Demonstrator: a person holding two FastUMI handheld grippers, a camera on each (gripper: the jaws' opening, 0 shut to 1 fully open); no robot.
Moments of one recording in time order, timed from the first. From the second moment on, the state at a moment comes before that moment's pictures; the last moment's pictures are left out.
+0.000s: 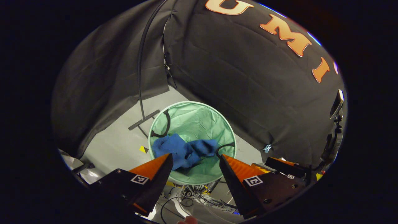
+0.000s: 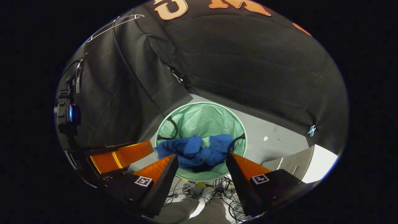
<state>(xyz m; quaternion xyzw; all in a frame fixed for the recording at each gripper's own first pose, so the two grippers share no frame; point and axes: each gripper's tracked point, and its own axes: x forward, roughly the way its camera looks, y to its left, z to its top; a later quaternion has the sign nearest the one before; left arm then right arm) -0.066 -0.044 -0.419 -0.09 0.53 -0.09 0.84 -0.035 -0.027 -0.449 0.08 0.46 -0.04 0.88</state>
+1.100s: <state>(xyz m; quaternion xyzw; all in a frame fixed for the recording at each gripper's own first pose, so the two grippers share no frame) 0.015 -0.030 -0.135 -0.11 0.24 -0.09 0.96 0.016 -0.023 -0.162 0.05 0.19 -0.02 0.98</state>
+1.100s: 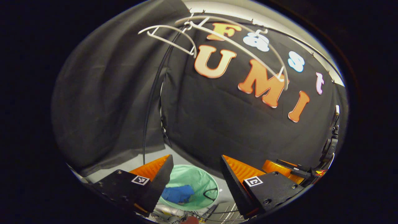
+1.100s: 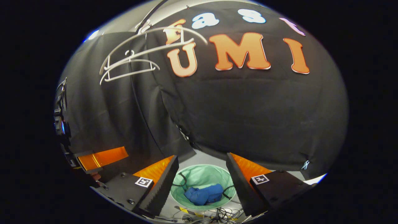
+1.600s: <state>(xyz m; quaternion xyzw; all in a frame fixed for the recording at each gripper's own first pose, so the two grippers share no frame) 0.020 -0.018 -0.010 -0.12 0.09 -0.07 0.99 0.017 -0.043 -0.046 0.03 0.07 -0.04 1.00</state>
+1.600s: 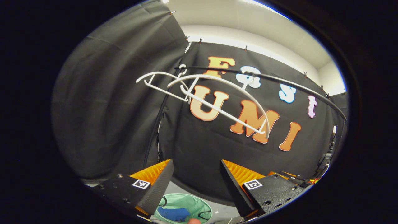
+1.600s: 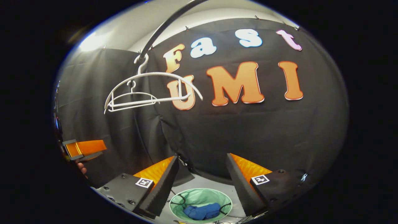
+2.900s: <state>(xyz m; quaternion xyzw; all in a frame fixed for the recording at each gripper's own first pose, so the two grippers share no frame) 0.007 0.040 0.055 -0.07 0.00 0.00 1.00 -0.013 -0.055 0.046 0.01 -0.05 -0.05 1.00</state>
